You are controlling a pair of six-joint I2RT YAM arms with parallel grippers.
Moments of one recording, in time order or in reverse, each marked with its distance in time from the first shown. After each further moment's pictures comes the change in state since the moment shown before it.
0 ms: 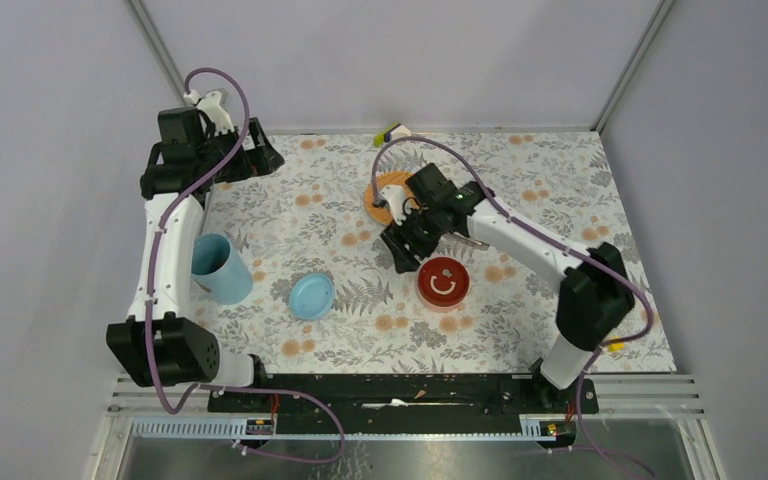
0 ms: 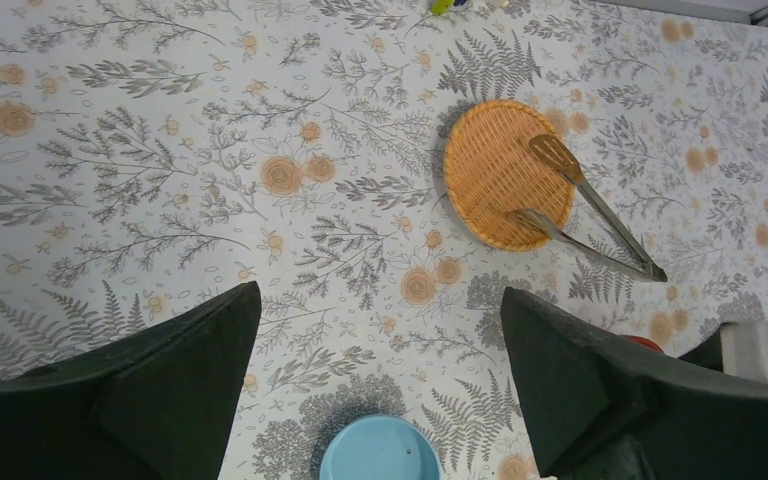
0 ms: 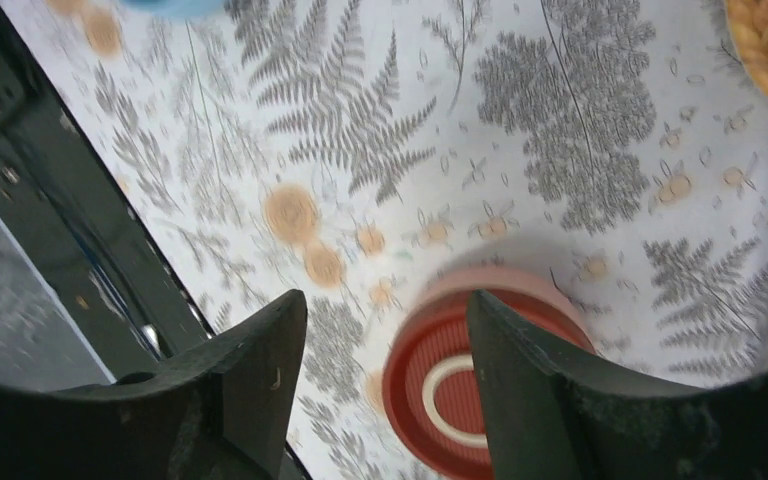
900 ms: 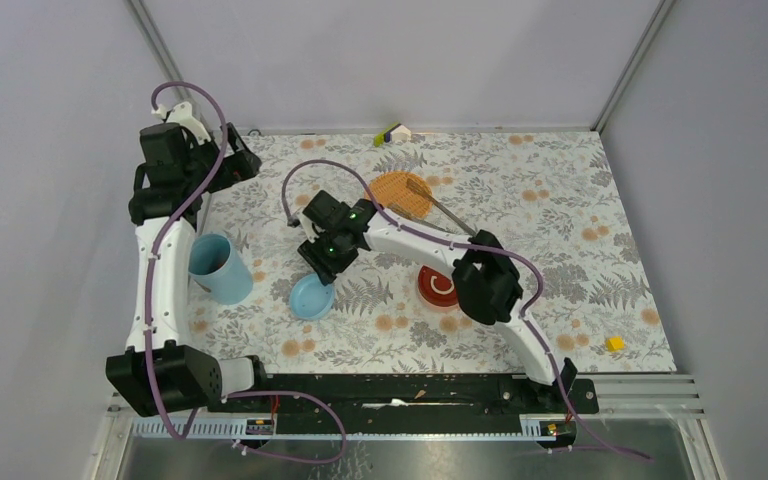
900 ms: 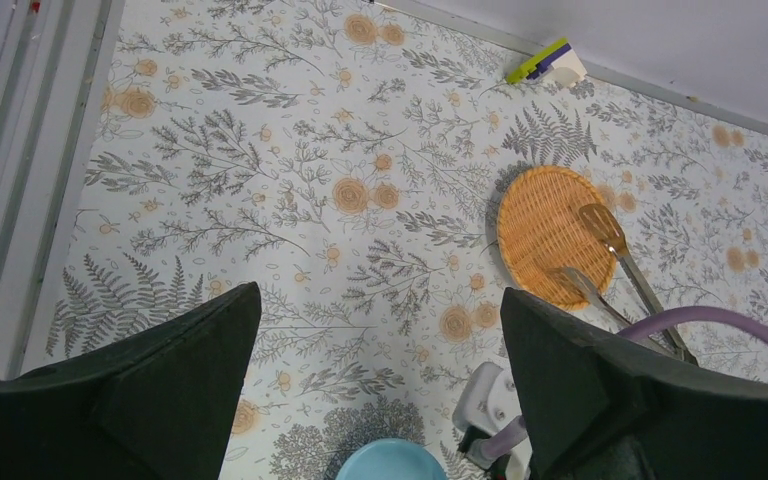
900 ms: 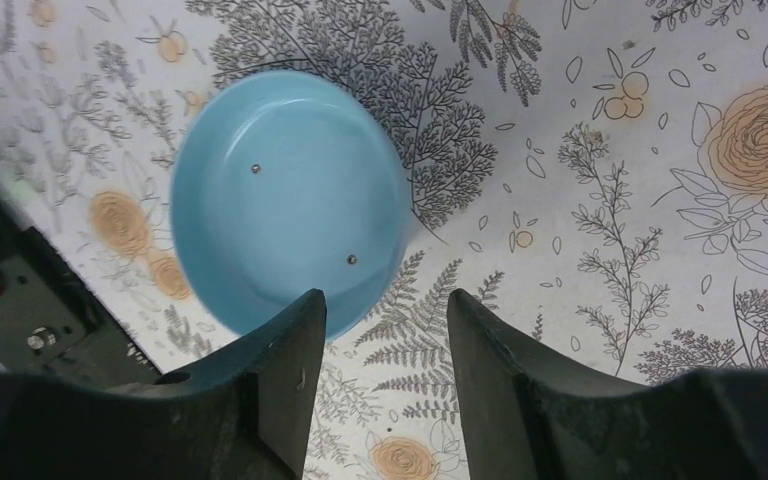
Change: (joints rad) left arm 0.065 -0.138 -0.125 0.074 -0.144 -0.079; right arm 0.286 0.613 0.638 0.002 0.158 0.345
